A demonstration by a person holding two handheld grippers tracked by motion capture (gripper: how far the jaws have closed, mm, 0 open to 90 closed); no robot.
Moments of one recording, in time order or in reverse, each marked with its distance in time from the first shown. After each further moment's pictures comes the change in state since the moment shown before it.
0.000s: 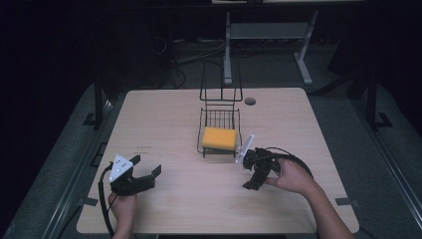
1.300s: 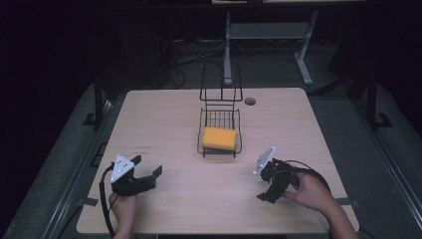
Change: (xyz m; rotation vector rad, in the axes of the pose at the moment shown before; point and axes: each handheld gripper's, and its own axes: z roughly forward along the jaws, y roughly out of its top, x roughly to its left) left arm -0.002 0.000 0.001 0.011 0.000 0.015; right arm 0.024 -0.052 -0.009 -0.033 -0.024 0.067
